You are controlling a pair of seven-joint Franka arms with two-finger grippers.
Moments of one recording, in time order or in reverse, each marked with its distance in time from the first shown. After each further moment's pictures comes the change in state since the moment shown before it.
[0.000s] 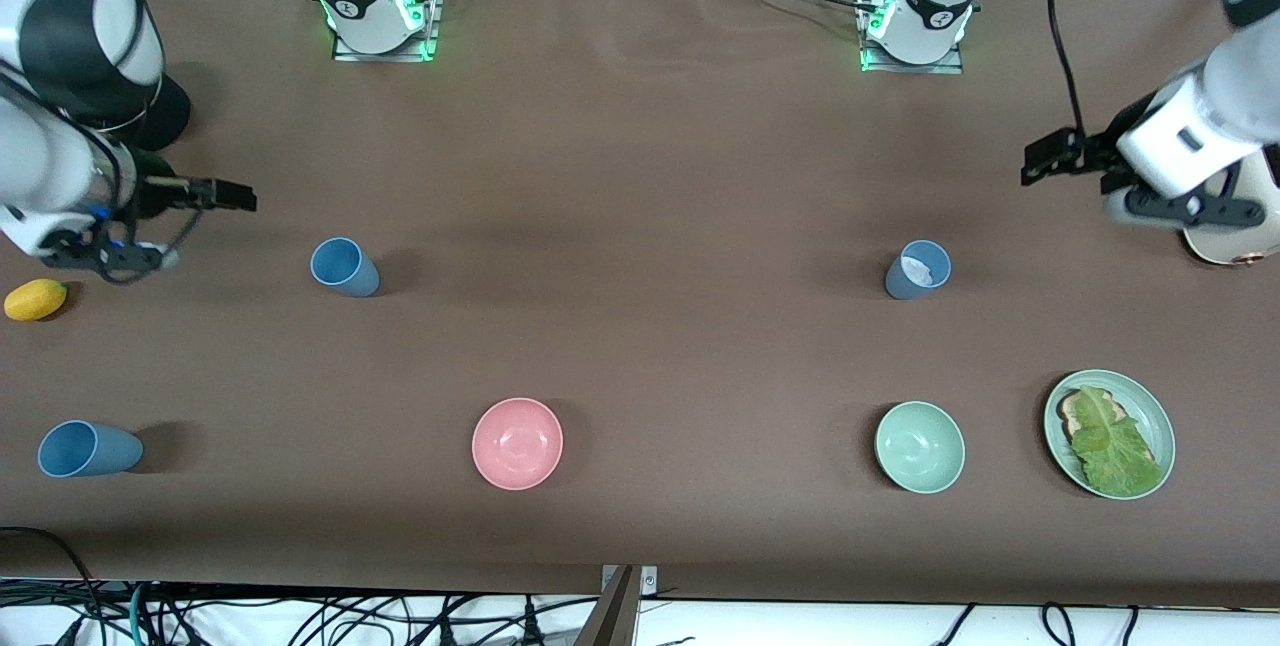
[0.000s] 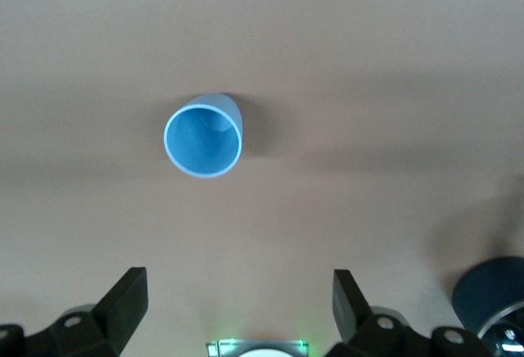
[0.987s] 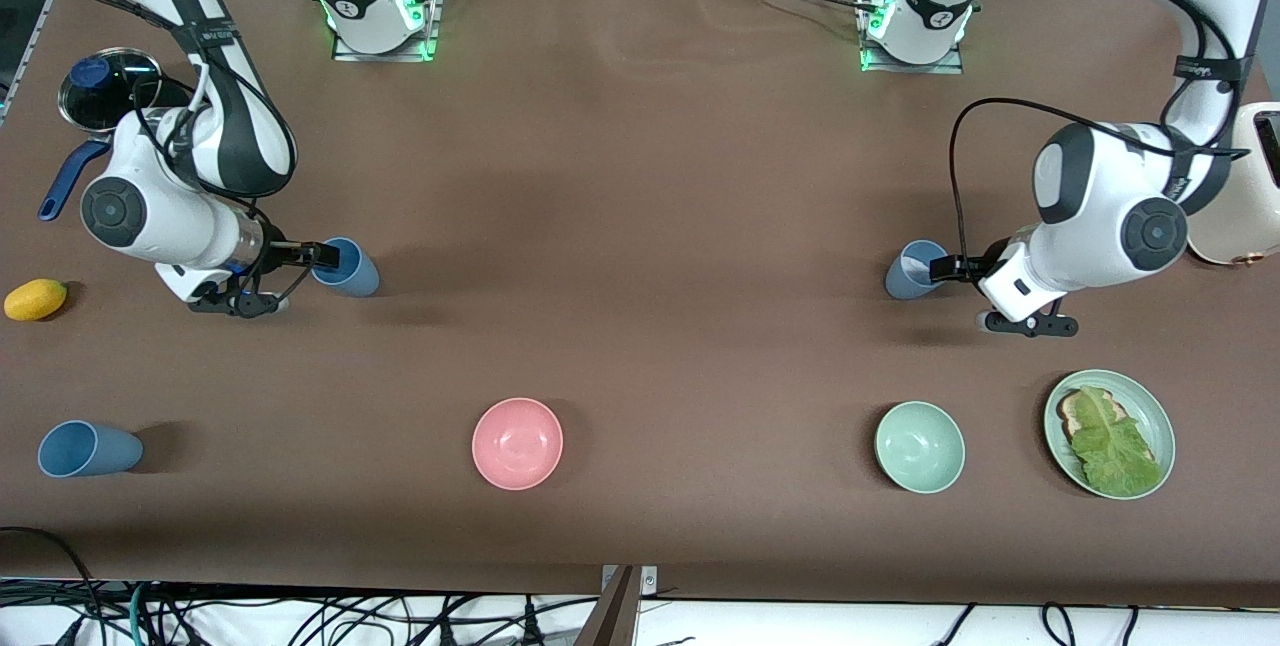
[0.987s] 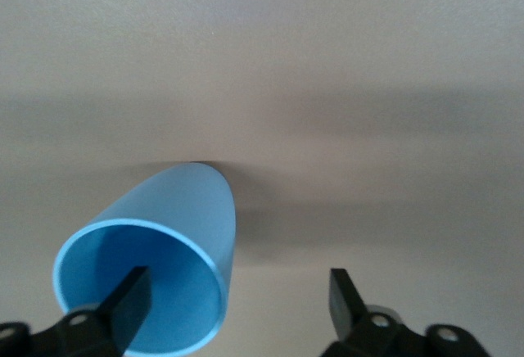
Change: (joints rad) left arm 0.010 0.247 -0.010 -0.347 0.001 0.612 0.005; right arm 0.003 0.131 0.003 -0.340 -0.002 0.558 0.001
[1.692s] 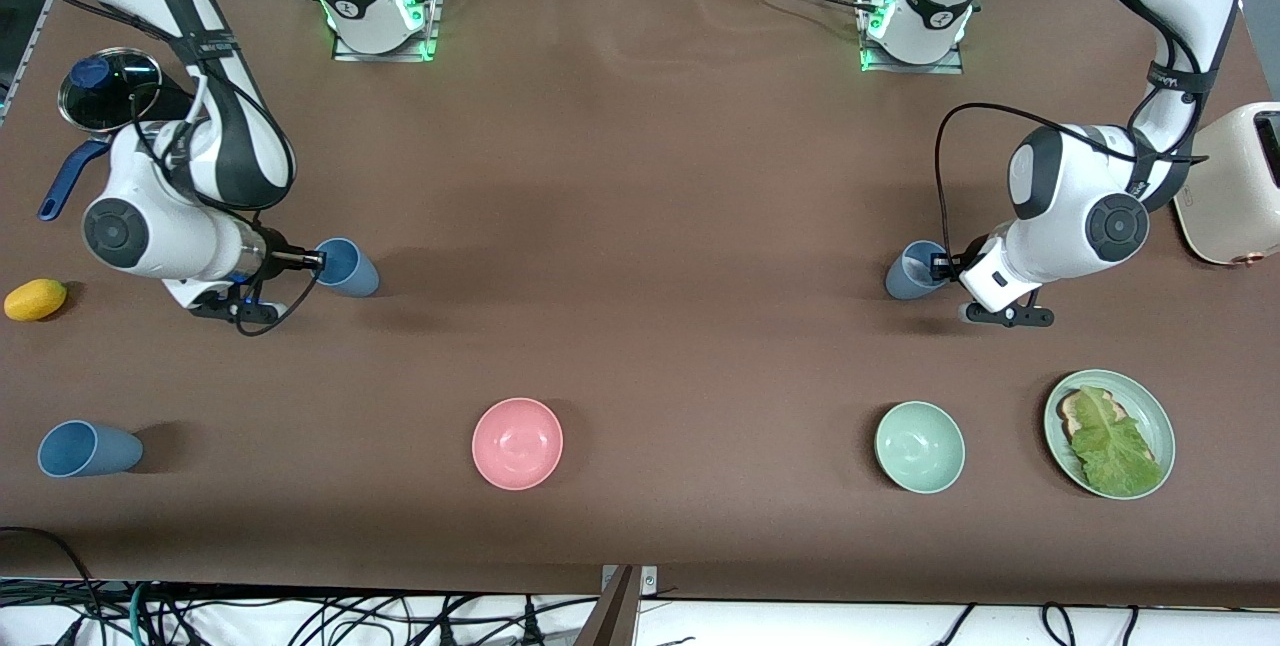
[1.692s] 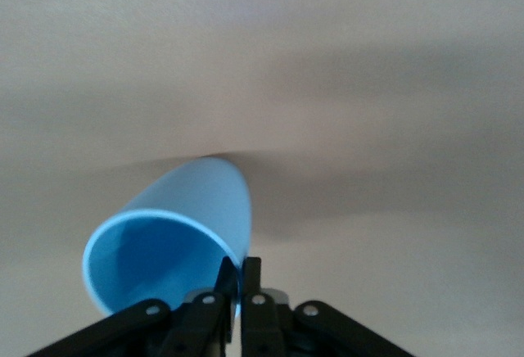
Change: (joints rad) left arm -0.002 0.010 -0.002 -0.065 0.000 0.066 0.006; right arm 0.010 0.029 0.005 0.136 0.002 -0.183 0.094
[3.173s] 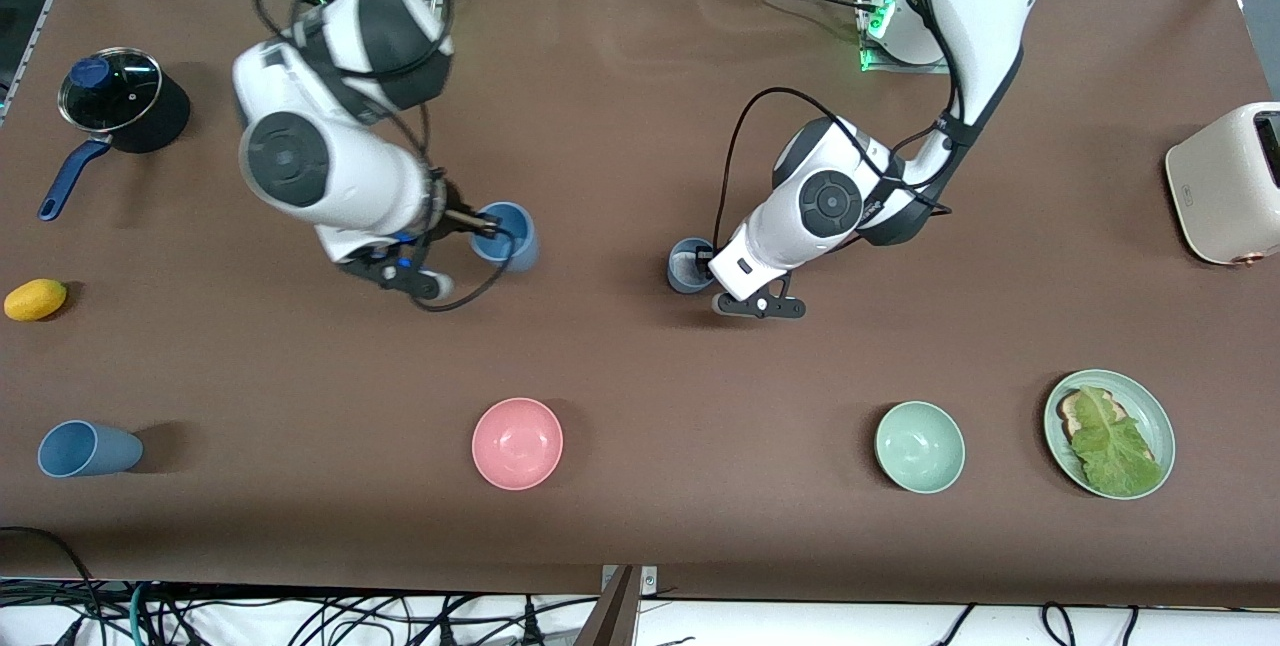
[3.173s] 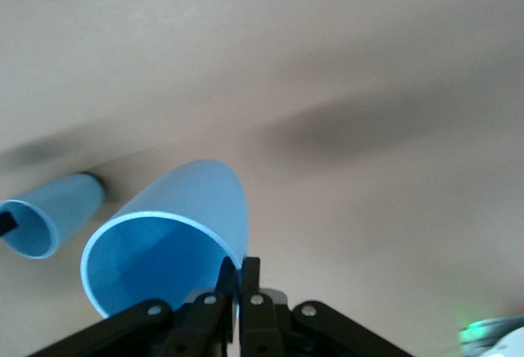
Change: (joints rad) left arm -0.245 0.229 -0.309 0.330 -0.001 0.044 -0.527; right arm 0.464 0.050 0.018 0.477 0.190 -0.309 0.690
